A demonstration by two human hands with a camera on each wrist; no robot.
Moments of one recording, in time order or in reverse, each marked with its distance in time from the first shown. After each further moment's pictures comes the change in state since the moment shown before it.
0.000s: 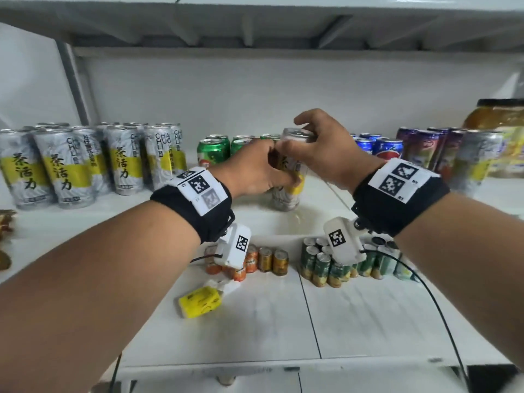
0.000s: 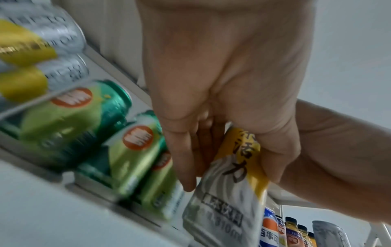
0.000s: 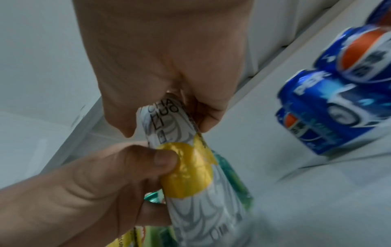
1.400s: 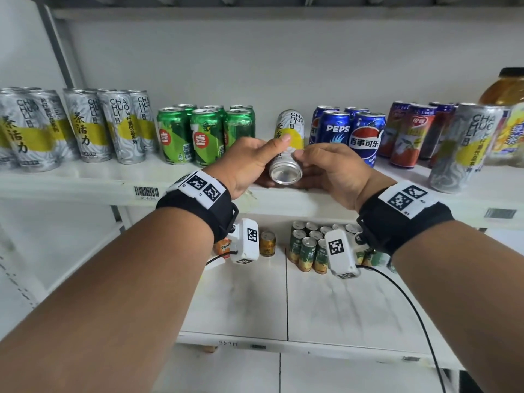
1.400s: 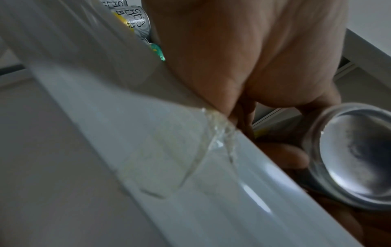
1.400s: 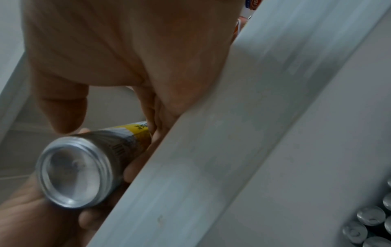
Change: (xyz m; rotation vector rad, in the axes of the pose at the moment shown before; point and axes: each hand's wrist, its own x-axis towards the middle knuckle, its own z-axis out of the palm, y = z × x) left_hand 0.027 -0.001 0.103 -0.504 0.198 -0.219; right_hand -0.026 0.118 -0.056 0.679 -0.367 0.274
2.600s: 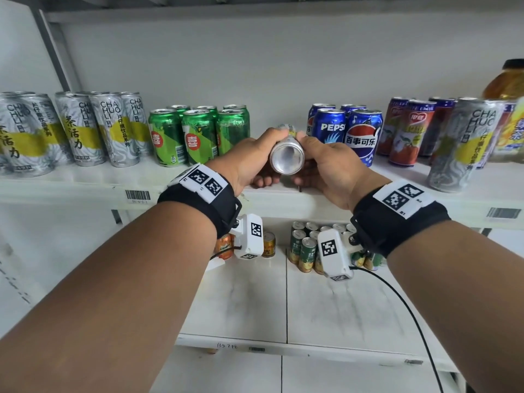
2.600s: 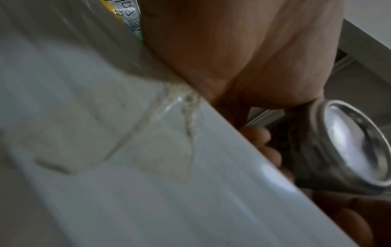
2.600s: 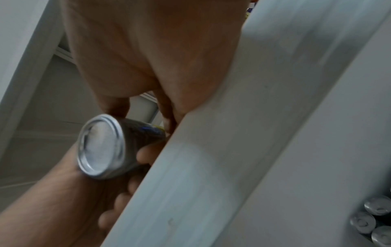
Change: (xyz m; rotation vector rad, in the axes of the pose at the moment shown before) left_hand 0.017 0.008 0.017 0.167 0.023 -0.162; right_hand 0.012 0.001 0.000 0.089 0.164 0.062
